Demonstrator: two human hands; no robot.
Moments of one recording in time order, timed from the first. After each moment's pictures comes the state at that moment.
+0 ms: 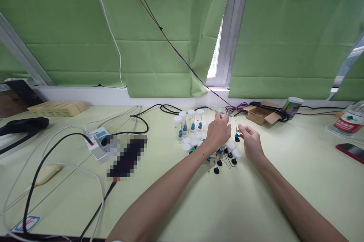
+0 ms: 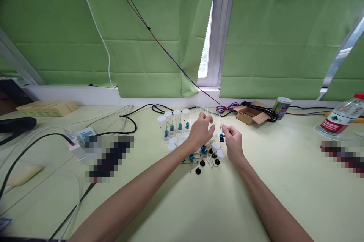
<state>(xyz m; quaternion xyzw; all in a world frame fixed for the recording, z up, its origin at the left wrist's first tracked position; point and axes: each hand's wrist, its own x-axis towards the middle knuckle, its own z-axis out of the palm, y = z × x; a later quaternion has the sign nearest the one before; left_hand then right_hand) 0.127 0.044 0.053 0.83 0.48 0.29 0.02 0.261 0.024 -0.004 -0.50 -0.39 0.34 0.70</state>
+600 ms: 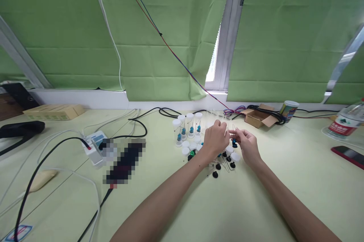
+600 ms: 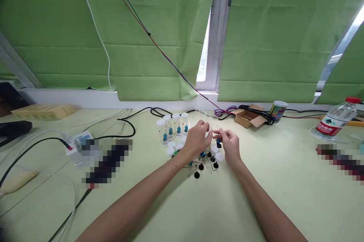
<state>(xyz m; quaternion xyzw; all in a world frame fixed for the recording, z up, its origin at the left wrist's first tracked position) 0.119 0.030 0.051 0.84 0.45 0.30 -0.04 0.253 0.019 0.003 -0.45 -0.37 0.41 0.70</state>
